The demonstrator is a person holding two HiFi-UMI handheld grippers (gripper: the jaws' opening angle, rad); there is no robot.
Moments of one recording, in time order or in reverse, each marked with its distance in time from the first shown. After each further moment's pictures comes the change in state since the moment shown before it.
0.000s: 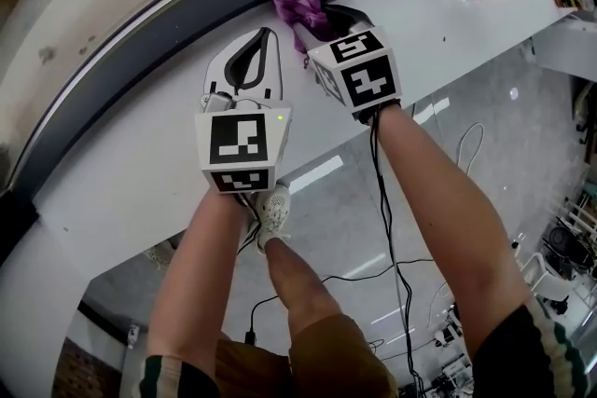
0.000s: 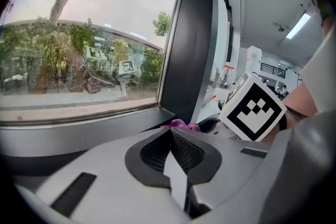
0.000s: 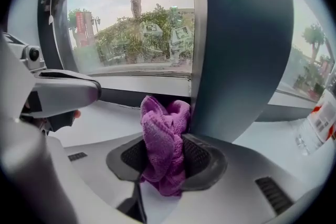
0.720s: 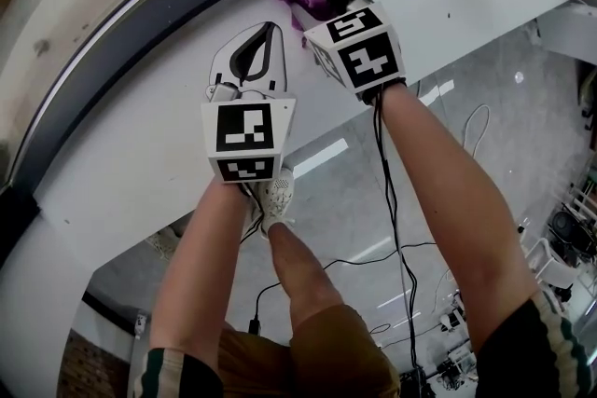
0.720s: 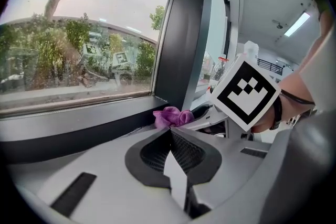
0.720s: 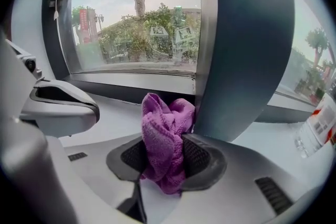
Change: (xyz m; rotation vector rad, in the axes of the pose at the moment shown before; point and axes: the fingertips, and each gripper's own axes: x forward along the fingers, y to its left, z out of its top) left arm -0.005 -0.016 -0.030 0.017 0.066 -0.027; right arm -0.003 0.007 -0.005 -0.031 0.008 0.008
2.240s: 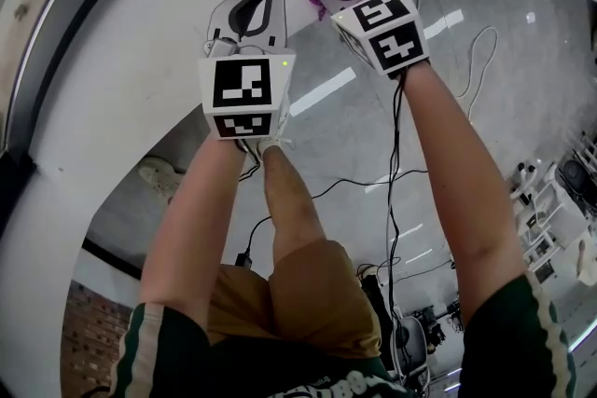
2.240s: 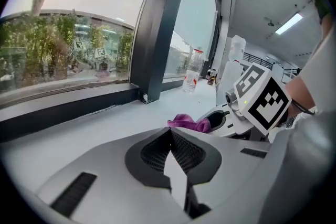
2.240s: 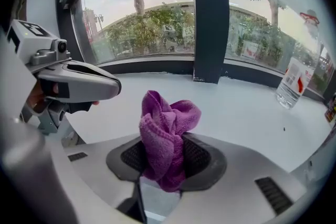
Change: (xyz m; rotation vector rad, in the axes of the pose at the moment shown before) left arm -0.054 -0.087 -0.046 0.040 0.091 -0.096; right arm -0.097 0.038 -0.121 0.034 0.050 0.051
